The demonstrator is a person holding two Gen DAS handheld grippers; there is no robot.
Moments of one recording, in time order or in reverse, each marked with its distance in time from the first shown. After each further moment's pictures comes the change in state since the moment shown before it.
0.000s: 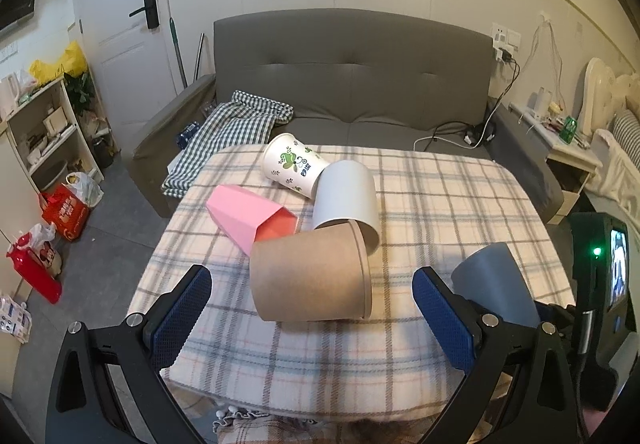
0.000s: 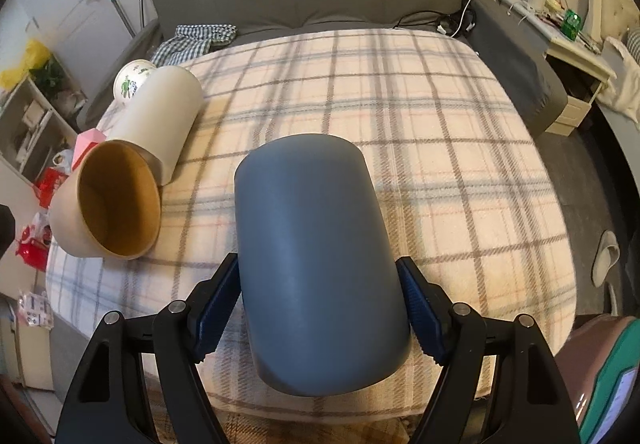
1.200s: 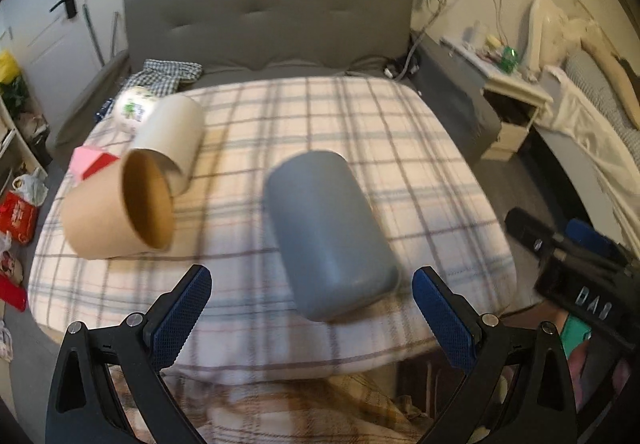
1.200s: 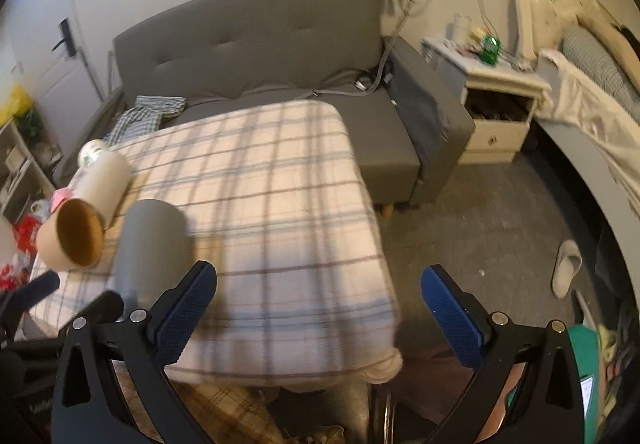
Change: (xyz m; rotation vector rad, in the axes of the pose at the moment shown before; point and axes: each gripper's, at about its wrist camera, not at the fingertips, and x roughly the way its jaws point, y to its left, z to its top) left arm 0.017 -0.147 -0.046 0.135 0.183 -0.172; right arm -0.086 -0.140 -0.027 0.101 -0.231 -0.129
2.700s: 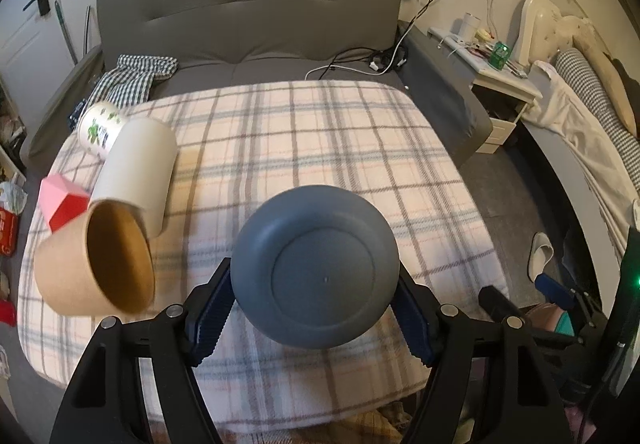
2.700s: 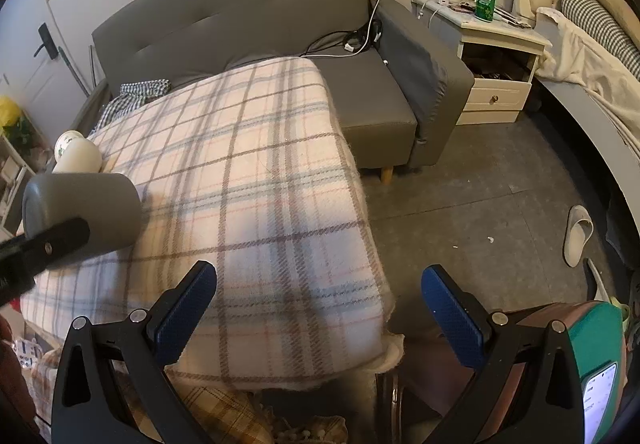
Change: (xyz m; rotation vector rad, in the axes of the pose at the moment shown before) left arm 0.023 0.010 0.049 0.015 0.054 -0.080; right arm 0.040 -0.016 -0.015 0.045 0.105 0.028
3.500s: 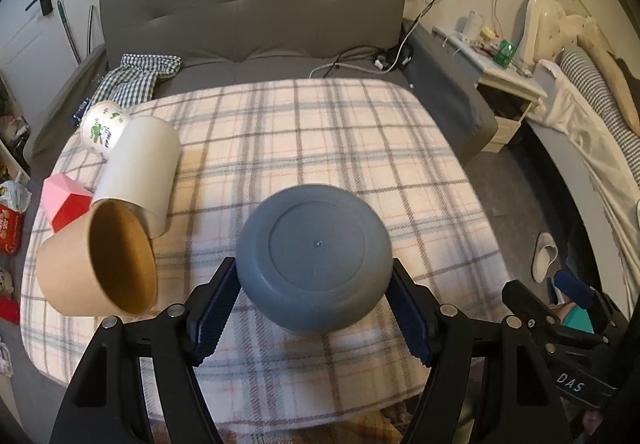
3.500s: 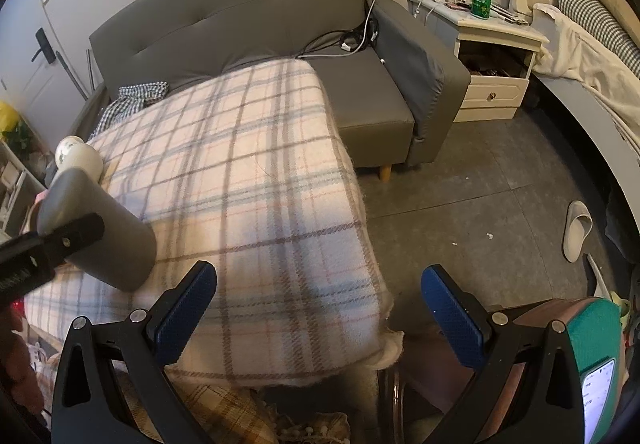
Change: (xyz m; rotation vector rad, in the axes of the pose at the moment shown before) left arm -0.003 0.001 -0.001 -0.012 -0.004 0.016; right arm -0.013 -0.001 0.008 0.012 -0.011 0.003
